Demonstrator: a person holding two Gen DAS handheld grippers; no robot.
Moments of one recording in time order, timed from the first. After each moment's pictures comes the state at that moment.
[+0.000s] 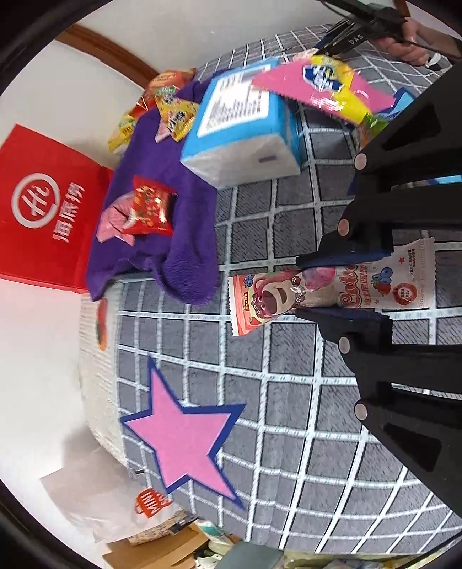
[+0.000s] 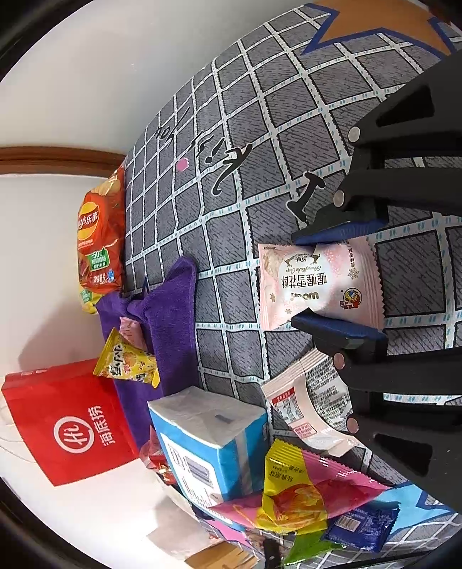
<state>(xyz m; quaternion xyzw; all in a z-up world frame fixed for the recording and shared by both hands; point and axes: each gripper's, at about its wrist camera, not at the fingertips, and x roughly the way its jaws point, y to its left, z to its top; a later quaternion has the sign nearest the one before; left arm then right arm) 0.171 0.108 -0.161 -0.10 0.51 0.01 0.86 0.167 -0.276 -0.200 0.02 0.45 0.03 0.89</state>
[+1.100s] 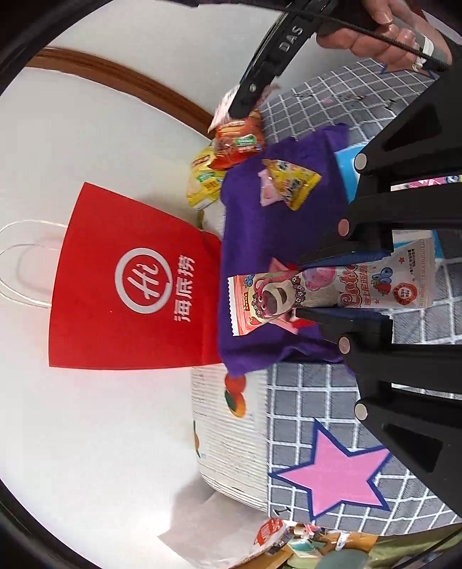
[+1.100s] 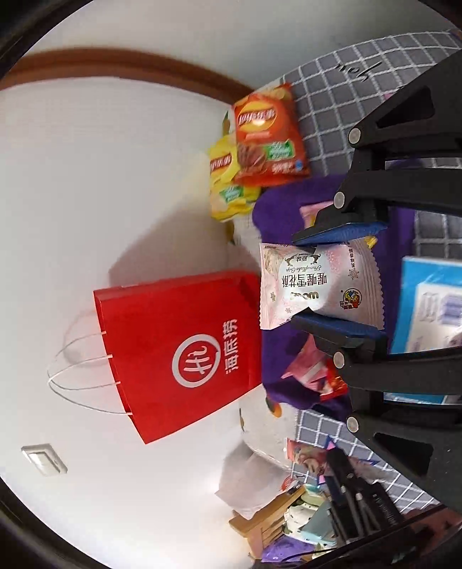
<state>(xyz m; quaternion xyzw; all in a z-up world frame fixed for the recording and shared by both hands) 0.277 0.055 -0.053 -0.08 0.42 -0.04 0.90 0.328 -0.168 -0.038 0.03 0.39 0.12 0.91</state>
